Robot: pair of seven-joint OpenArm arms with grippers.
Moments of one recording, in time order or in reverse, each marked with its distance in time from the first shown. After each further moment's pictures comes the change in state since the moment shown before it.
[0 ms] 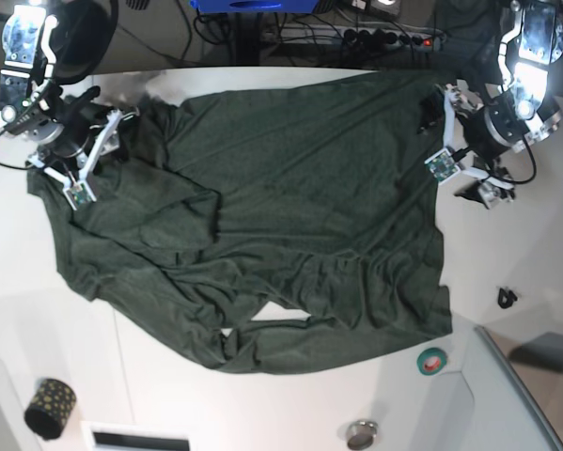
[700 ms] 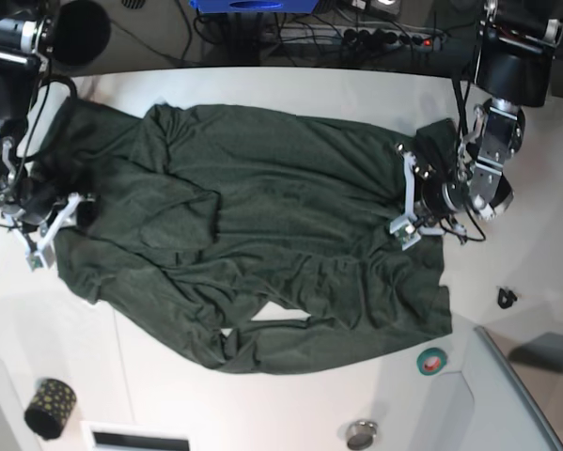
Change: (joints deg) left arm -27.9 4.5 14.8 -36.8 -2.5 1.9 -3.2; right arm 26.3 11.8 -0.3 -43.1 1.8 -5.4 10.8
